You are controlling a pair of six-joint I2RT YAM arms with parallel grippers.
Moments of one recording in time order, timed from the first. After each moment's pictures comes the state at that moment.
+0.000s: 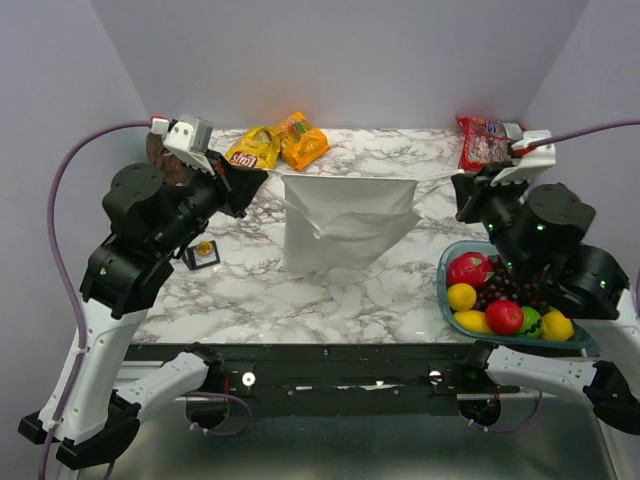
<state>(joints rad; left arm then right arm) -0.49 0.93 1.48 -0.59 0.16 -0.33 0.91 0.93 1.47 -0.65 0.71 0.18</state>
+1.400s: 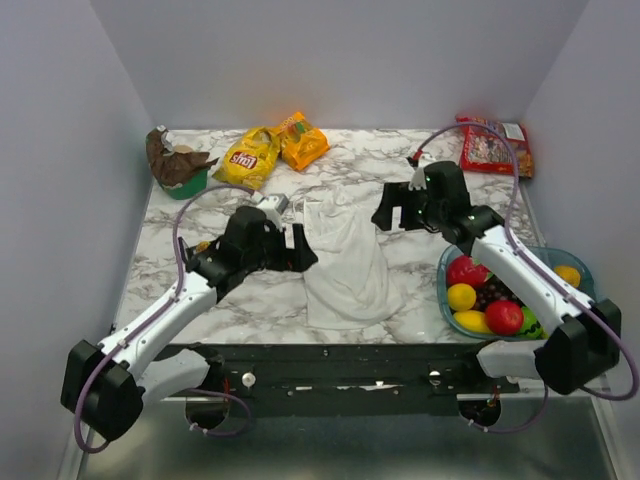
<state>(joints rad) -0.51 1.09 0.81 -0.29 0.25 -0.46 0.44 1.34 1.12 -0.43 -0.13 0.29</state>
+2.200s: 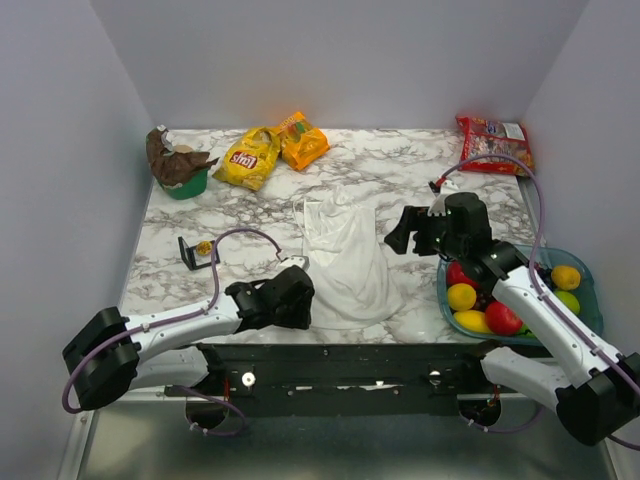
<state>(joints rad) -0.99 1.11 0.56 -0.46 -0.14 -0.77 0.44 1.02 0.86 -0.41 -0.12 0.39</state>
